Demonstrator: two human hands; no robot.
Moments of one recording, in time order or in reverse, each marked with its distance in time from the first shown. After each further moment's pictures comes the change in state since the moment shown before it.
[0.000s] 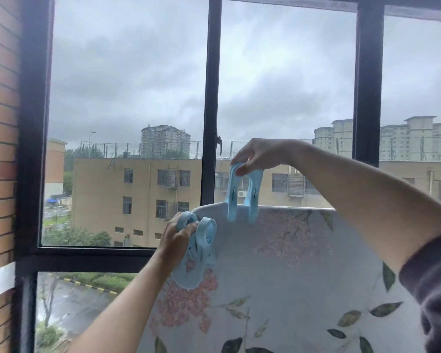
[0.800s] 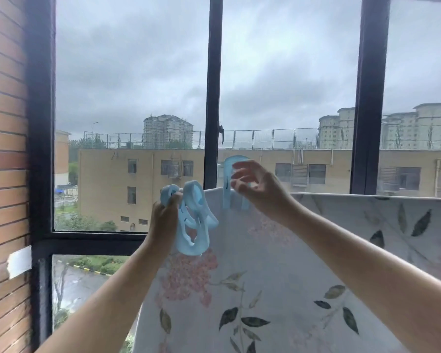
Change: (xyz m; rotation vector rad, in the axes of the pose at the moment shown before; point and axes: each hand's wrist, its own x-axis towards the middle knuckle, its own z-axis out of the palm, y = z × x) left_hand -0.027 0.042 -0.014 -0.149 0.245 -0.060; right_hand -0.079 -0.024 0.115 0.464 0.535 -0.142
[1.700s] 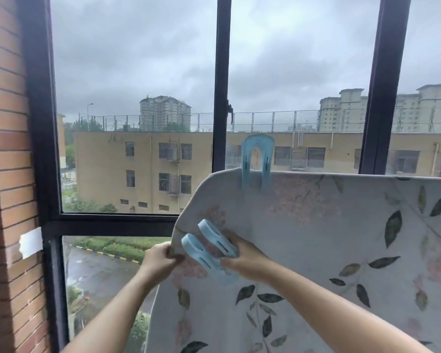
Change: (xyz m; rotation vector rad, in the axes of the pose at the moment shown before) left_hand -0.011 -0.161 -0.097 0.560 -0.388 -0.213; right_hand -0.078 0.052 0.134 0.057 -0.378 0.481
